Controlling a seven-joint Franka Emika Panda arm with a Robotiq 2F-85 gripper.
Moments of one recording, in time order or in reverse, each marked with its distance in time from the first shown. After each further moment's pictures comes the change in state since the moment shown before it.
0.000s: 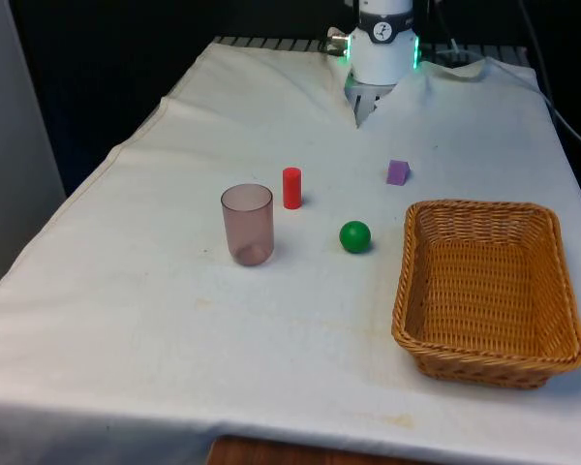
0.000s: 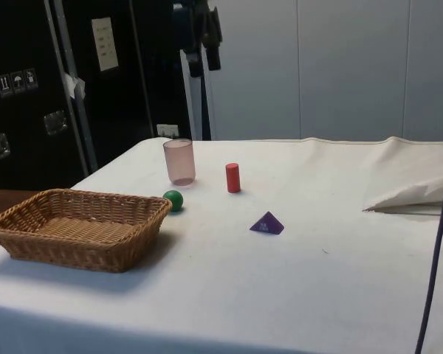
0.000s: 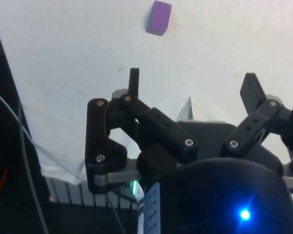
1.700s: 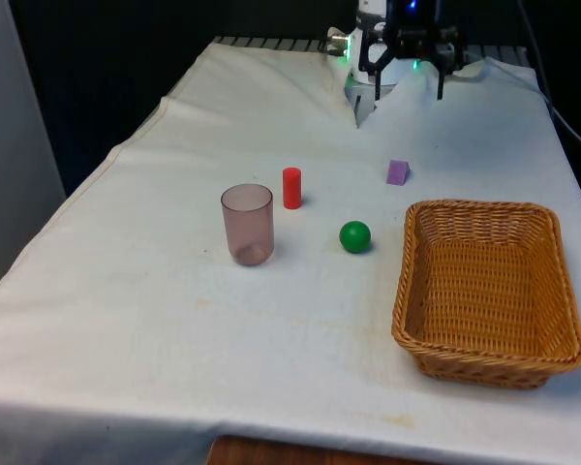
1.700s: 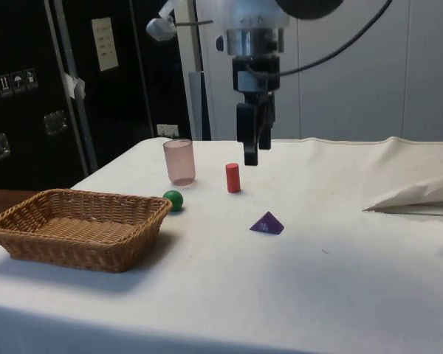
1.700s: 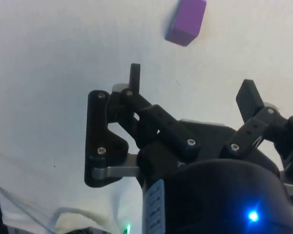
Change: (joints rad) arm 0.000 -0.071 0.084 -0.512 -0.003 0.545 0.104
